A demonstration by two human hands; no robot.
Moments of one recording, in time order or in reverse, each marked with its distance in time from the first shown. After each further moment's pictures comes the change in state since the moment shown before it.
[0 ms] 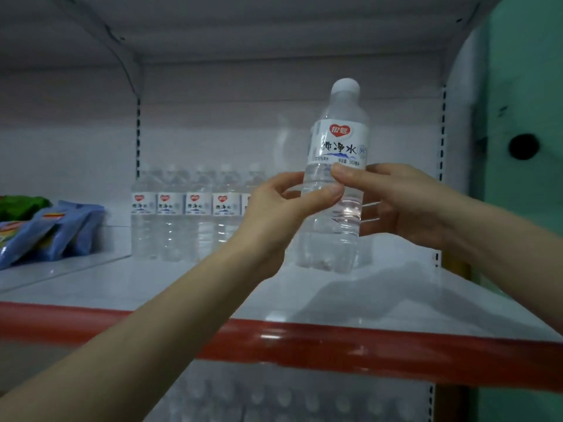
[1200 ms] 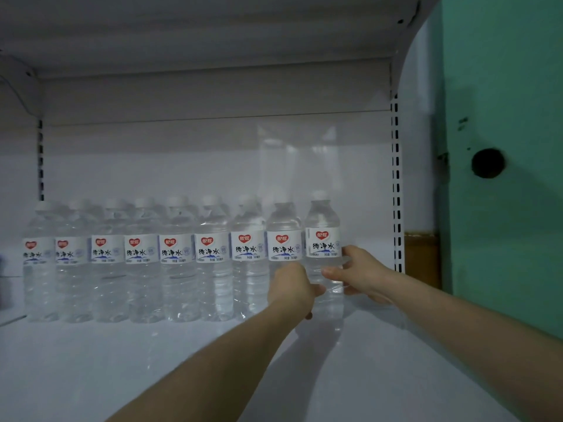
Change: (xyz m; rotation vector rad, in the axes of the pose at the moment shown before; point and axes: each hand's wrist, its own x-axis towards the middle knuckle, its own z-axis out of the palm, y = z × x) left_hand 0.148 -0.145 0.123 0.845 -0.087 -0.372; right_hand 0.134 0.159 -0.125 -0.271 0.105 0.238
